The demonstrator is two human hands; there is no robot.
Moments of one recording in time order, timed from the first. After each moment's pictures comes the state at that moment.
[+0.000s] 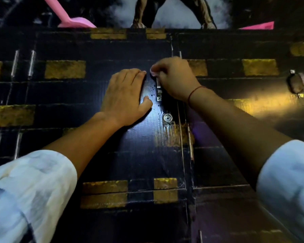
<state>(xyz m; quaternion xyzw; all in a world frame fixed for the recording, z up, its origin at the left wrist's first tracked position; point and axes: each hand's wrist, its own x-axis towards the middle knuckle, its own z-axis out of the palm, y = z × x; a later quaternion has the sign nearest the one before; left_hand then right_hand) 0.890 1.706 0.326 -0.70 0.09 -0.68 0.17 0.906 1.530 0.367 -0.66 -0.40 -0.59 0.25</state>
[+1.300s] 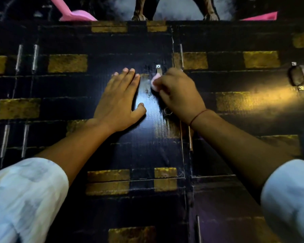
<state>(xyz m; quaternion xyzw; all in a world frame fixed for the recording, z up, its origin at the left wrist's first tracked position) 0.888 1.726 0.296 -0.74 0.09 -0.64 0.17 0.926 1.527 0.307 -0.60 -0.40 -0.68 0.14</state>
